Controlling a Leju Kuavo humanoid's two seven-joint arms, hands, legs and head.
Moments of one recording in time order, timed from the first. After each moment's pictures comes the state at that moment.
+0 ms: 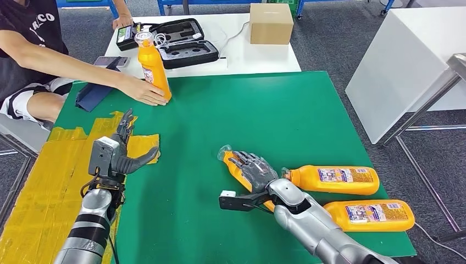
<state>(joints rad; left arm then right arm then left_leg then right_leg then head) -0.36 -0.08 0.01 -1.05 -0.22 0.08 -0.39 -0.46 -0.09 0.78 -0.88 0.93 -0.16 -0.05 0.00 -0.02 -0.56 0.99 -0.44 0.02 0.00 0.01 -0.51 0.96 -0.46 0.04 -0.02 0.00</state>
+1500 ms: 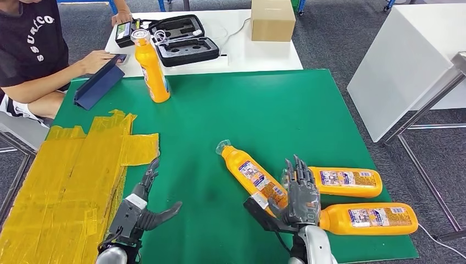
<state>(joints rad) 0.05 -0.17 -0.12 -1.41 -0.32 0.06 -0.31 0.13 0.03 0.30 -1.59 1.25 -0.41 0.26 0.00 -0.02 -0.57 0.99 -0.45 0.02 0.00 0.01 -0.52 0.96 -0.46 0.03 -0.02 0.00</state>
